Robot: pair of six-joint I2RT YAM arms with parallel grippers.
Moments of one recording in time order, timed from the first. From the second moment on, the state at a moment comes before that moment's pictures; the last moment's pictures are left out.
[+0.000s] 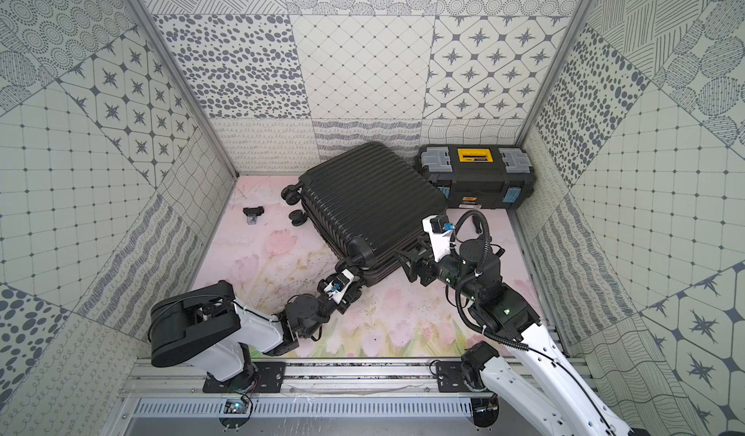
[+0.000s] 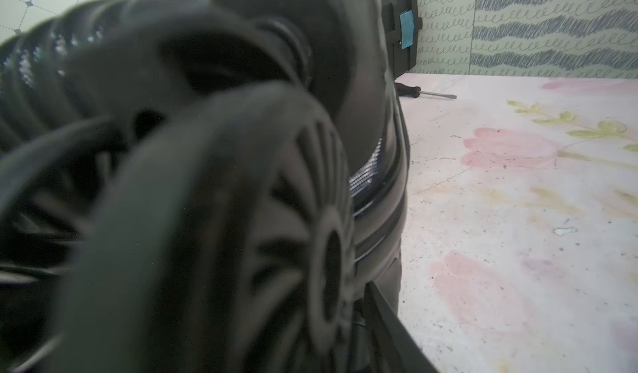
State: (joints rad) left arm -1.10 1.58 0.22 1.25 -0.42 0.21; right arm 0.56 0.68 0.81 -0.40 -0.22 0.21
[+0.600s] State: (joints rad) left arm -1.10 1.65 0.25 1.29 -0.46 0.16; right arm 0.60 0.76 0.81 -0.39 -0.25 0.24
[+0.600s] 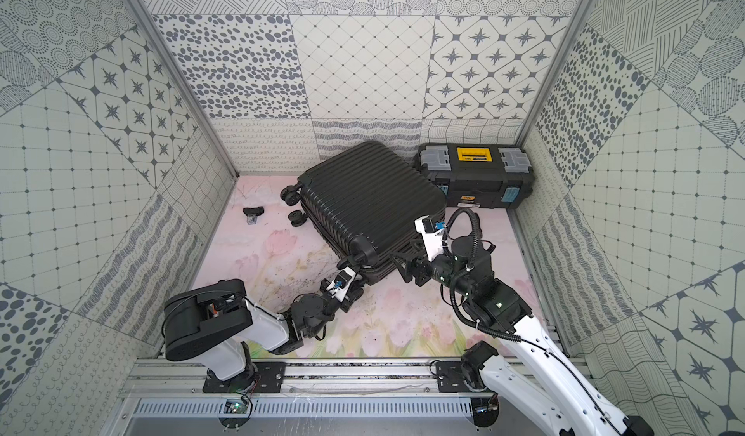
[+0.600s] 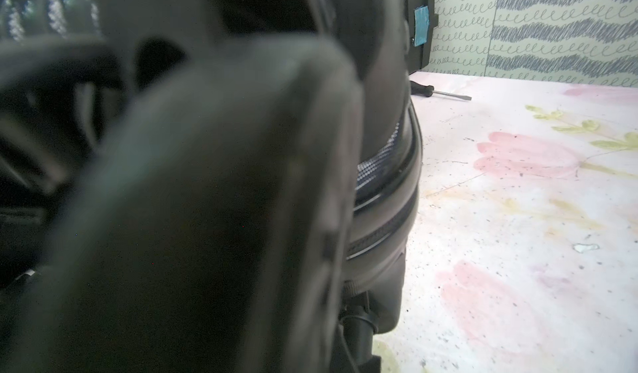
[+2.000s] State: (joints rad) left arm -1.22 1.64 0.25 1.29 -0.54 0.25; right arm 0.67 1.52 1.52 -0.90 -0.05 0.17
